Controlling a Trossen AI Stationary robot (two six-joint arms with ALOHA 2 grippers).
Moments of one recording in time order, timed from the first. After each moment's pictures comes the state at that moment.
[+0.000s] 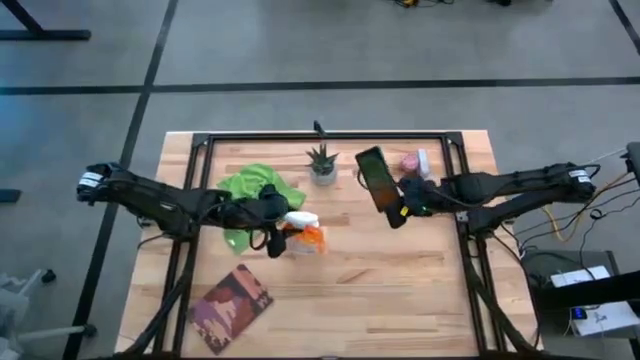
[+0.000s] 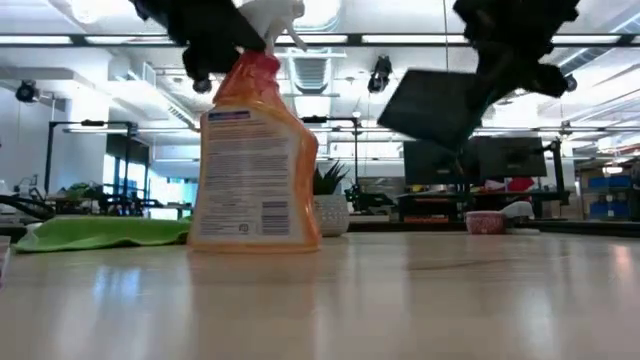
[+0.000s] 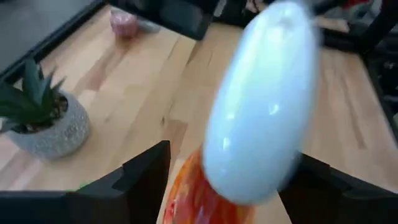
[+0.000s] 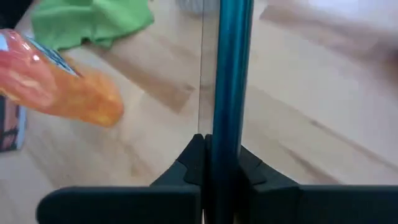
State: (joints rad) left arm -0.19 1.15 0.87 -0.26 -0.31 -0.33; right arm 0.16 1.05 0.91 -0.80 0.41 1.03
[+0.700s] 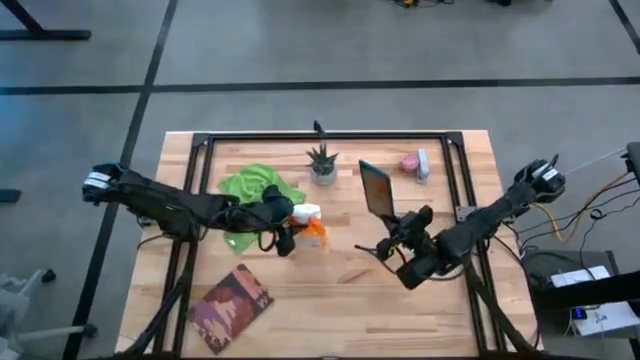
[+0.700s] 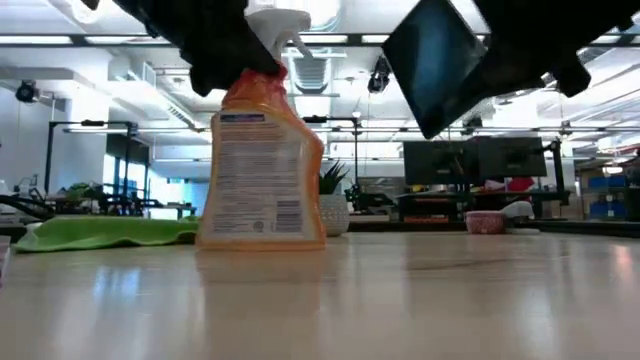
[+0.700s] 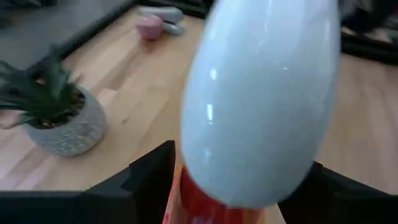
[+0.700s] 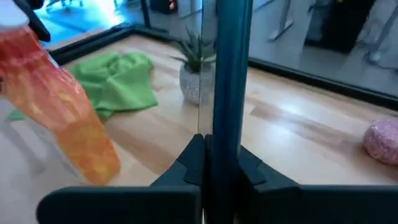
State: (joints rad) left arm -0.20 1.30 0.83 -0.08 -0.52 -0.38; right arm 0.56 1.44 0.86 -0.72 1.20 1.39
